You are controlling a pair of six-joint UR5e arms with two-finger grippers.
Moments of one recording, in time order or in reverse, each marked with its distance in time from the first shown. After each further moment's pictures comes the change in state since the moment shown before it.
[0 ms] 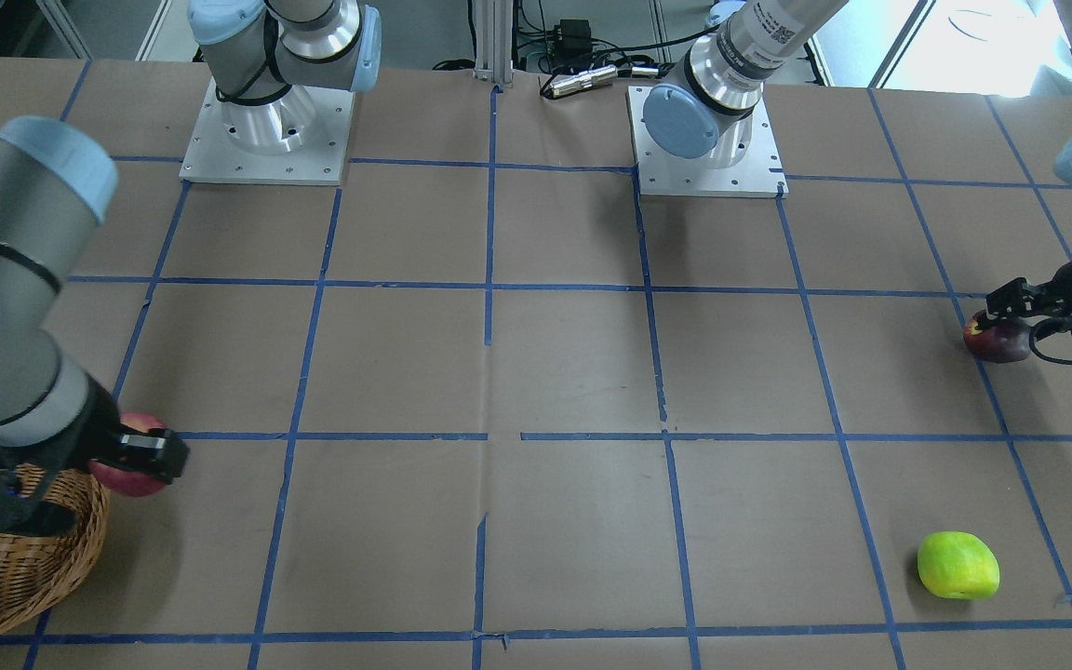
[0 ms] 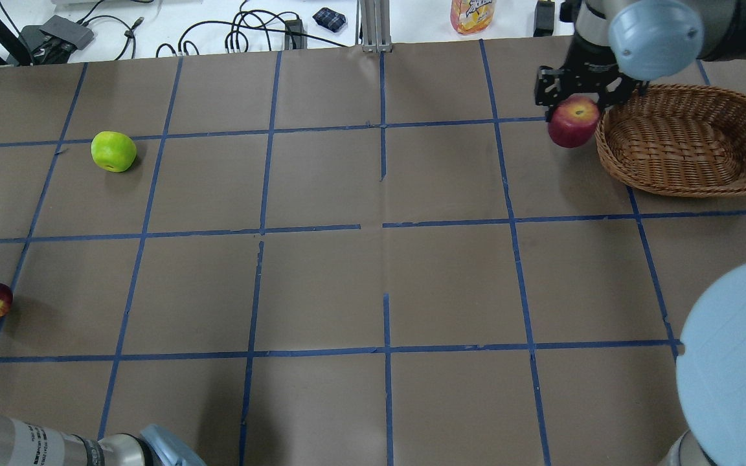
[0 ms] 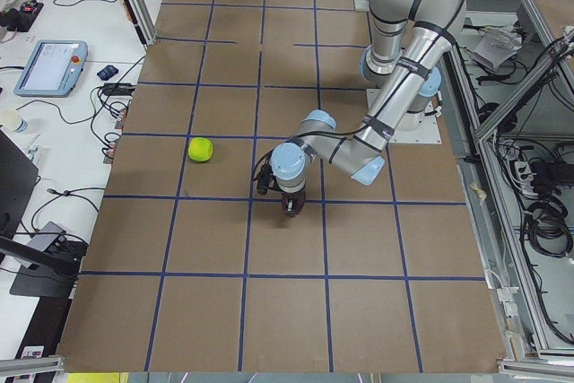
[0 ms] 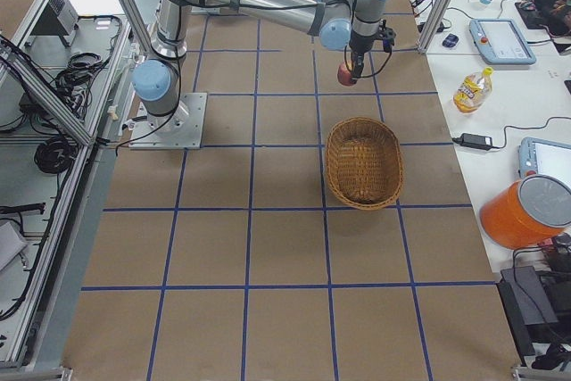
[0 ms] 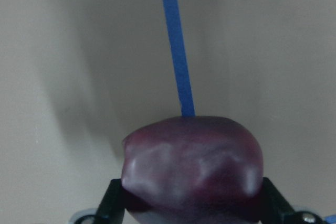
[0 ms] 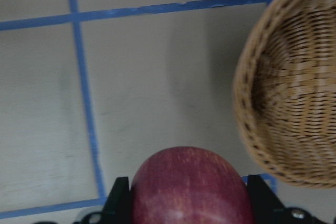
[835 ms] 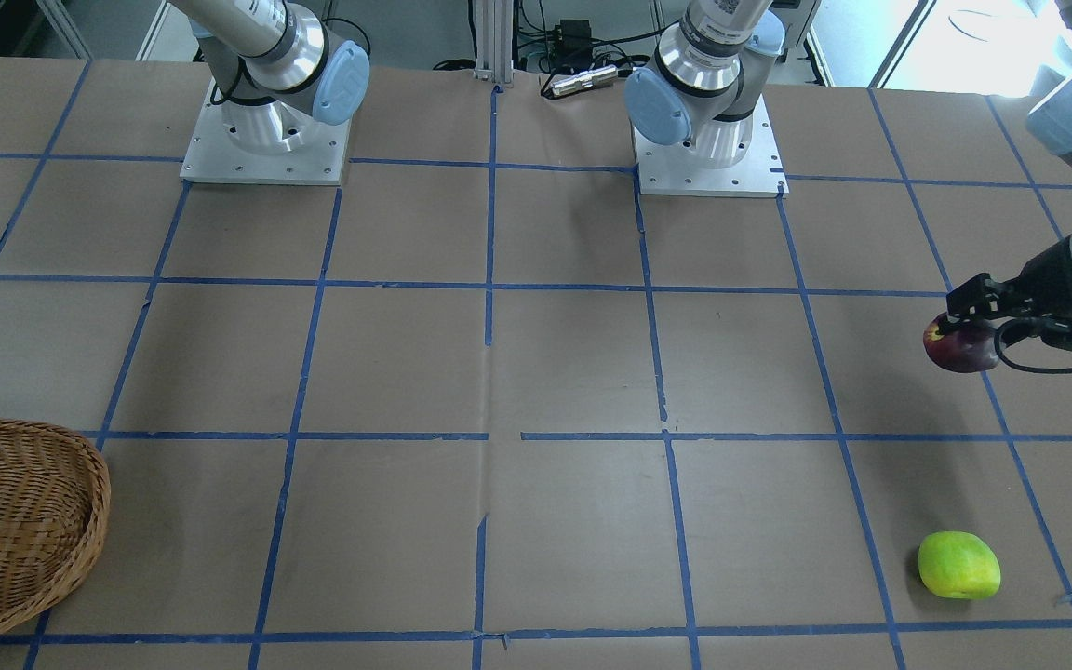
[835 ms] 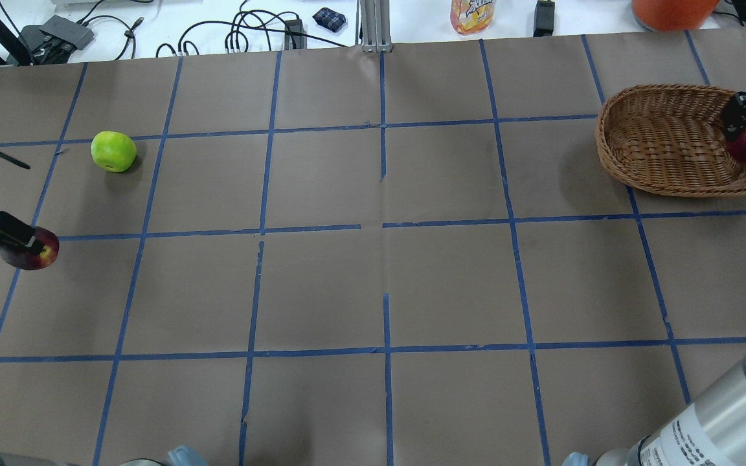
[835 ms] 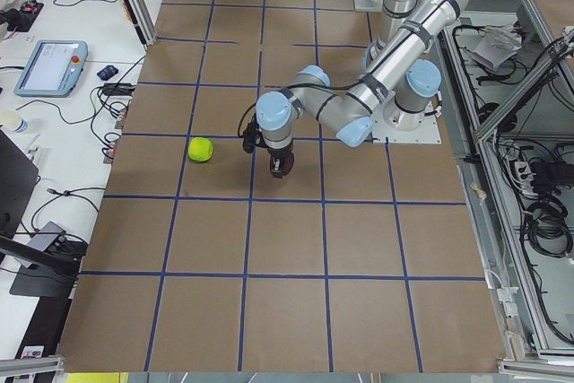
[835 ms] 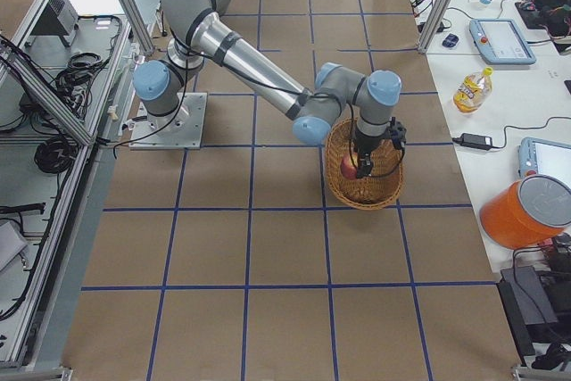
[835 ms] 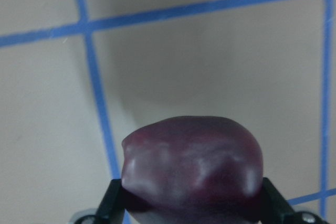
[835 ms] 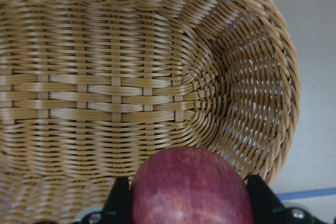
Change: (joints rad) left arm -0.306 0.189 0.014 -0.186 -0.057 -0.331; right arm -0.401 0.132 -0.004 -0.214 -0.027 -0.499
